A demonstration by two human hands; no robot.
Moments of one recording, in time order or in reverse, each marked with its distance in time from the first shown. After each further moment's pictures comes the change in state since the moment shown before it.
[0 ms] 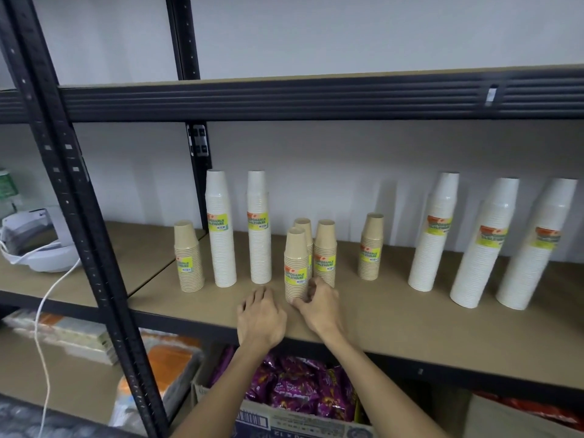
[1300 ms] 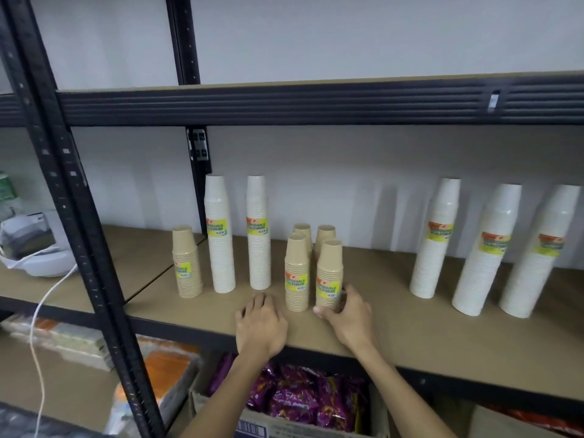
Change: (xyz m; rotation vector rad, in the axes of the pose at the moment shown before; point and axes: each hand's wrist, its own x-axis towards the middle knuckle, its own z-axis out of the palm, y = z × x) left_hand 0.004 -0.002 0.007 0.014 0.002 0.013; right_hand -0.009 0.018 -0.054 0.001 0.035 0.026
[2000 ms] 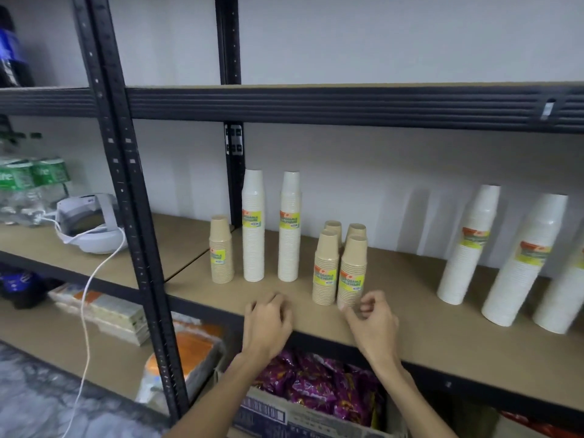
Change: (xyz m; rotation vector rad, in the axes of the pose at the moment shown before) left_hand -0.024 -0.045 -0.016 -0.158 0.206 0.137; right_hand -0.041 -0.017 0.001 0.038 0.126 -0.027
